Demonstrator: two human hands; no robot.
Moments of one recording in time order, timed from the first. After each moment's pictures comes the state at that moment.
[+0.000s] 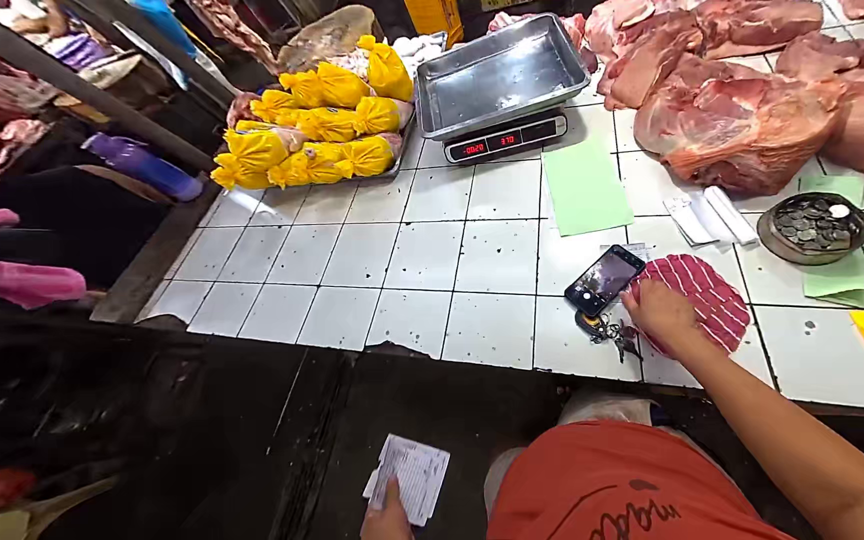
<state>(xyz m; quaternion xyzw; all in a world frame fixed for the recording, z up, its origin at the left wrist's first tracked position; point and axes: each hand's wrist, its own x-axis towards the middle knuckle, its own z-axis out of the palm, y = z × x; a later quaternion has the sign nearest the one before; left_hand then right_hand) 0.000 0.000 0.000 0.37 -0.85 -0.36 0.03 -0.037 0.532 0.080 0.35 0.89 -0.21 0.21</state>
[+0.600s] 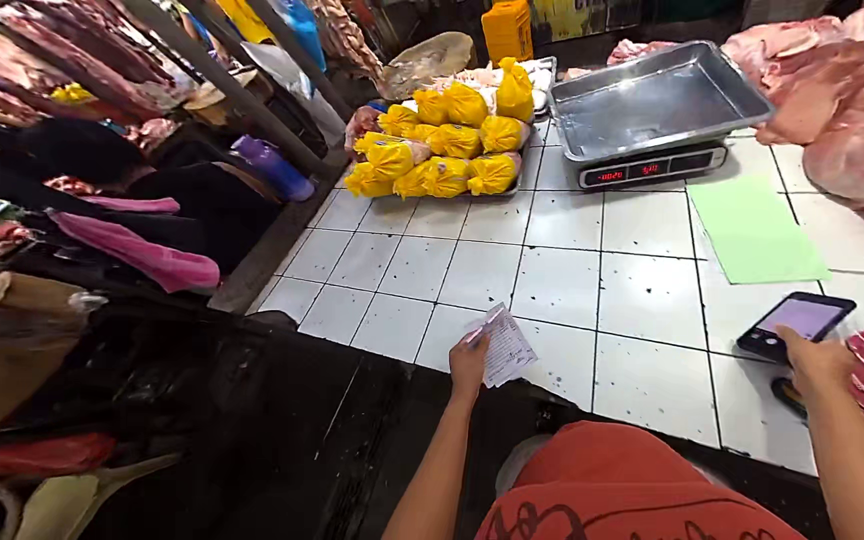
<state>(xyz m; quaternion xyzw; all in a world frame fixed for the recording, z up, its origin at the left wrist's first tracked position) -0.337 -0.008 0.087 0.04 -0.82 -0.57 -0.06 -0.141 0.439 0.043 0.61 0.62 -0.45 -0.19</state>
